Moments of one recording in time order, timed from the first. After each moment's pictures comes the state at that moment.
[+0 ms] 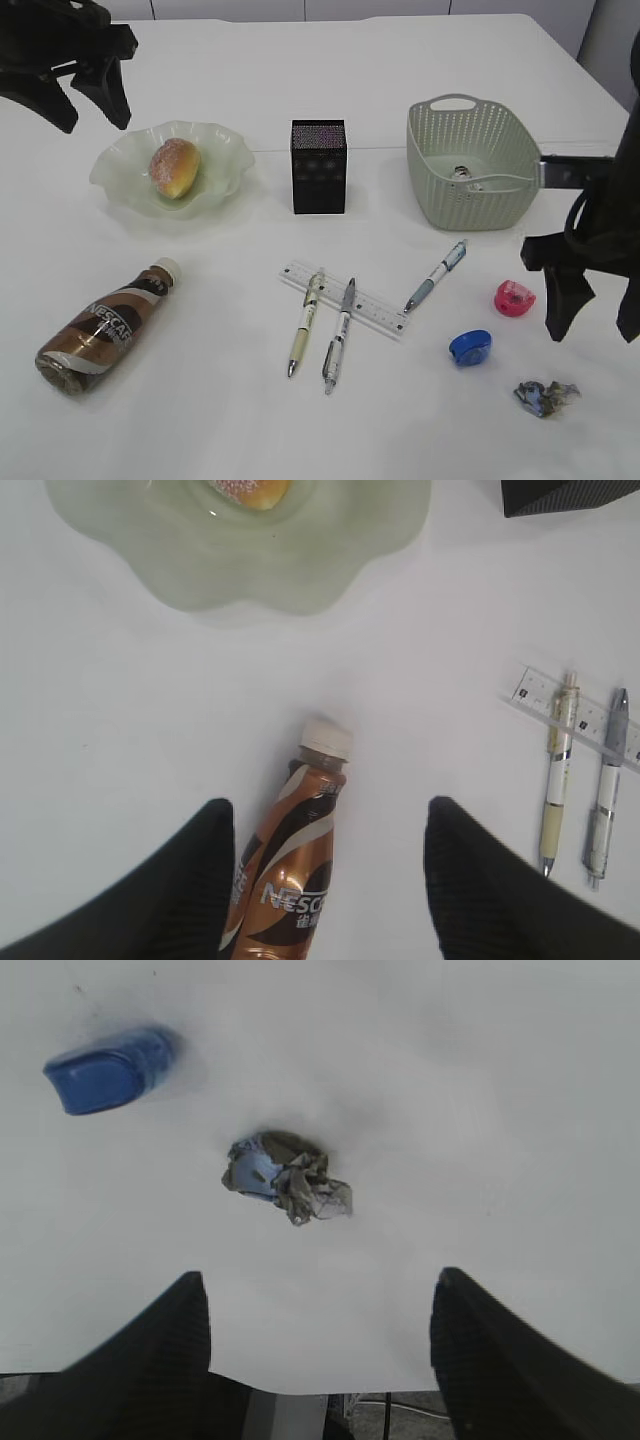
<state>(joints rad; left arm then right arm) -0.24 1.88 -1.80 -0.09 1.24 -0.16 0.14 1.73 -1.17 0.06 1.21 0.17</state>
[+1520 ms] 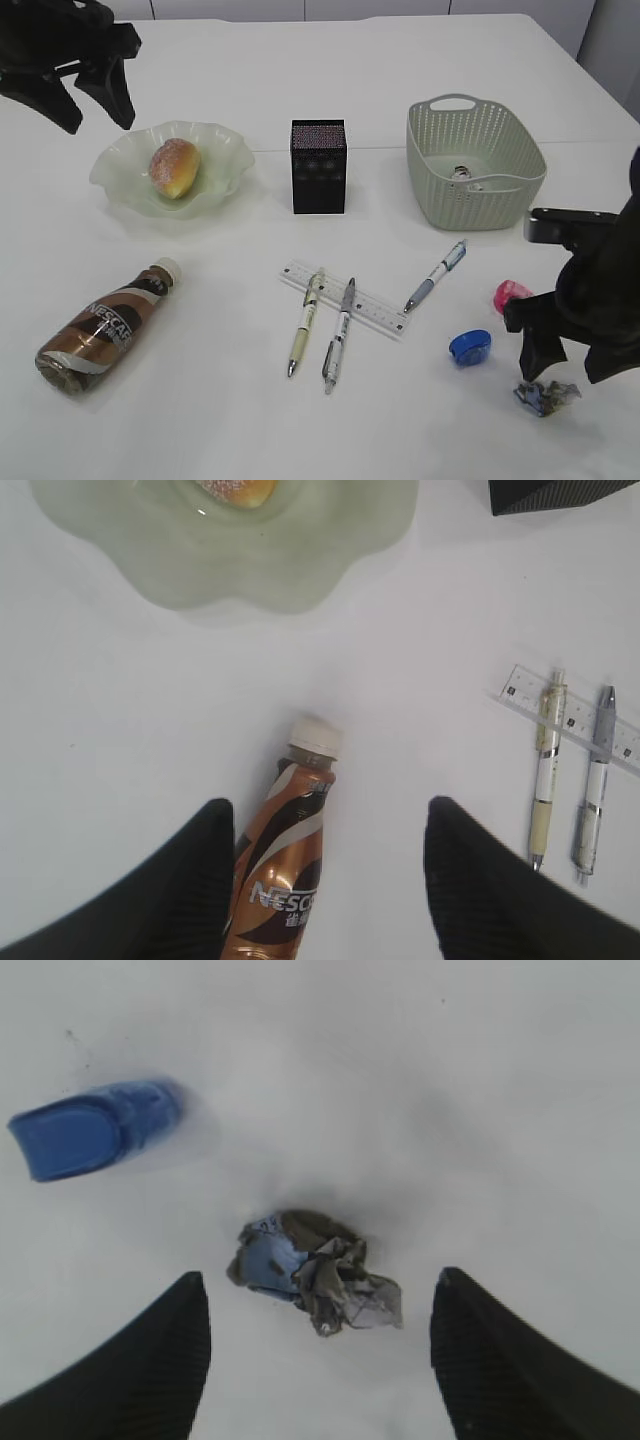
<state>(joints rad) -0.24 1.88 -1.80 -0.10 1.24 -0.16 0.17 1.70 -0.88 0.09 0.75 0.17</state>
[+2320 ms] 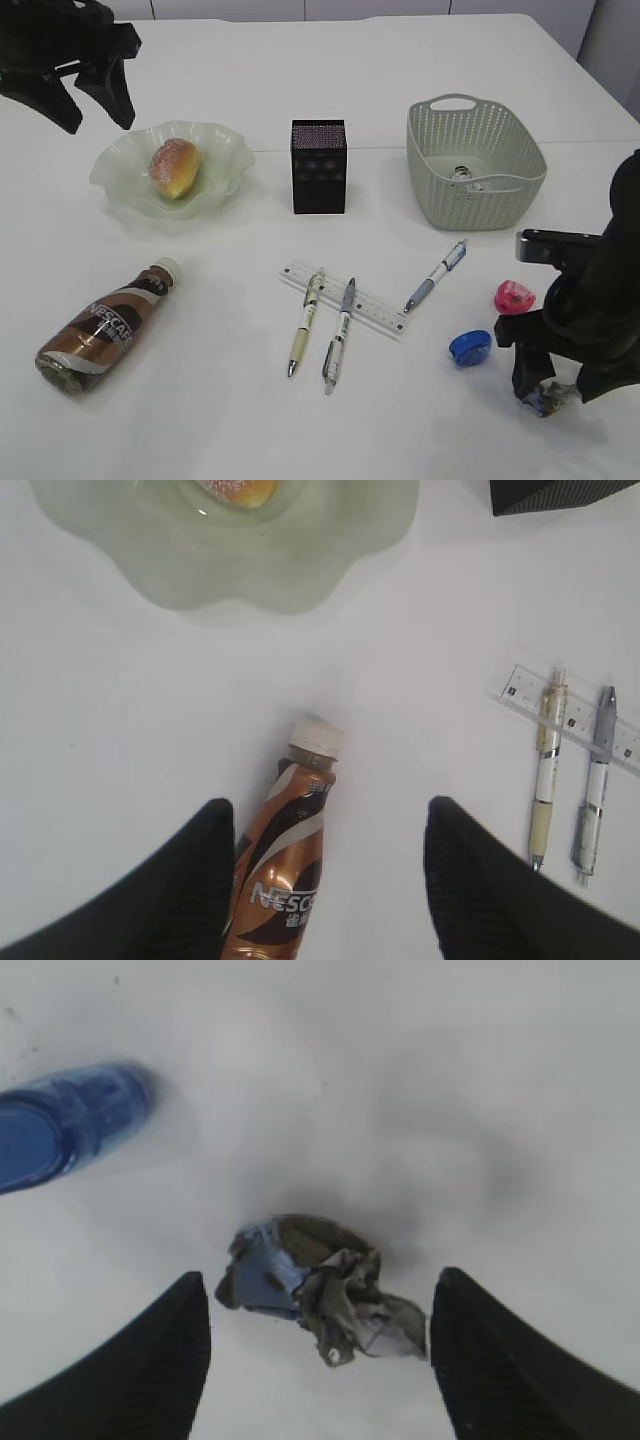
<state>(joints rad) -0.24 1.88 -1.80 -0.10 1.24 -0.16 0.17 1.78 -0.87 0.12 0.73 0.16</state>
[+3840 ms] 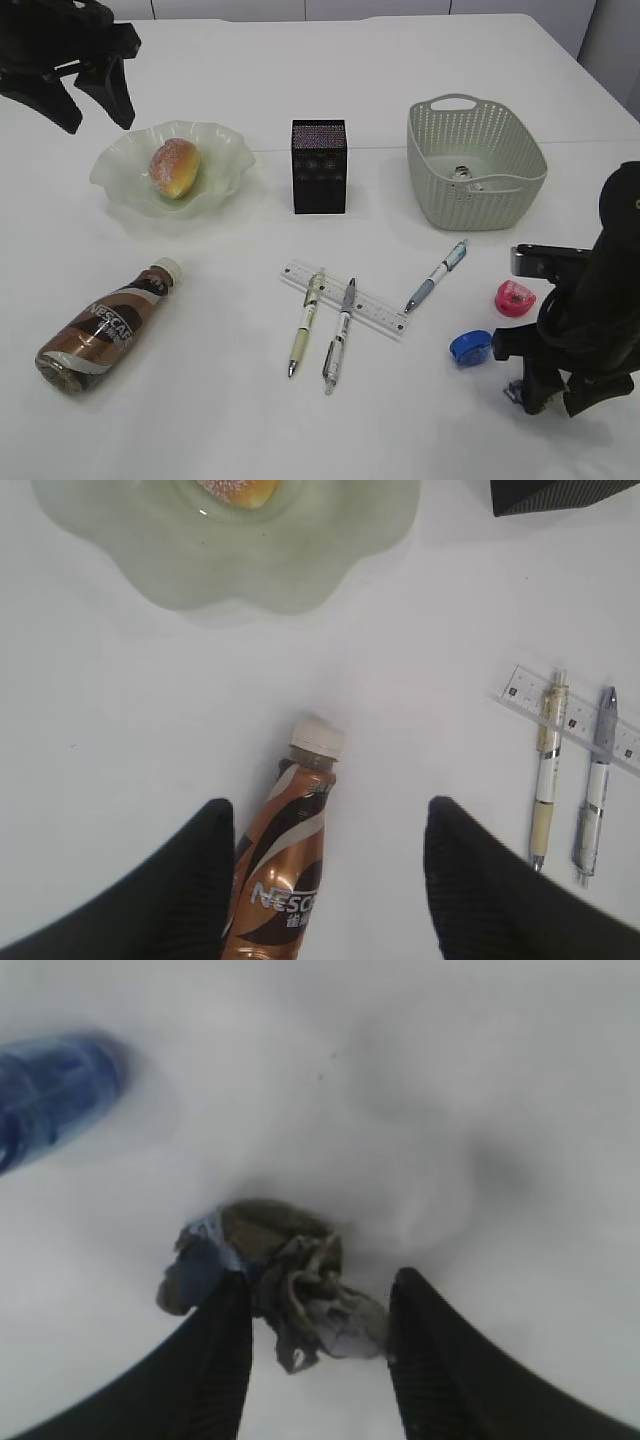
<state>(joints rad) -0.24 1.88 -1.80 -0.10 1.24 -0.16 0.17 1.82 -0.87 0.14 0.73 0.15</state>
